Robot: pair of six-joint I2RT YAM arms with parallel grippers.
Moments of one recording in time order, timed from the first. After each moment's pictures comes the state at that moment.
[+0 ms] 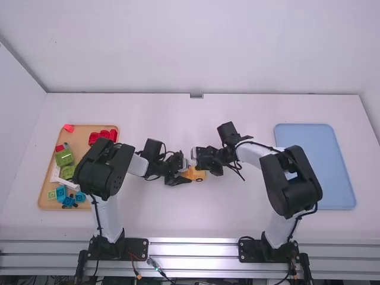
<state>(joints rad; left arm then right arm) -0.25 2.00 0.71 0.26 0.94 0.92 0.39 1.88 1.00 -0.42 -0.79 -1.19</state>
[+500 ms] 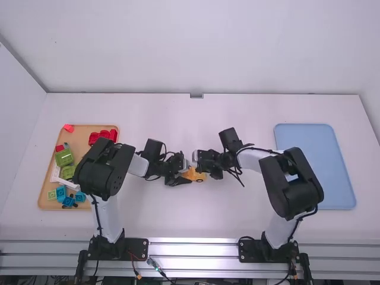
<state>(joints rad) -0.25 2.00 0.71 0.26 0.94 0.93 0.39 1.86 0.88 -0.24 -0.79 -1.10</state>
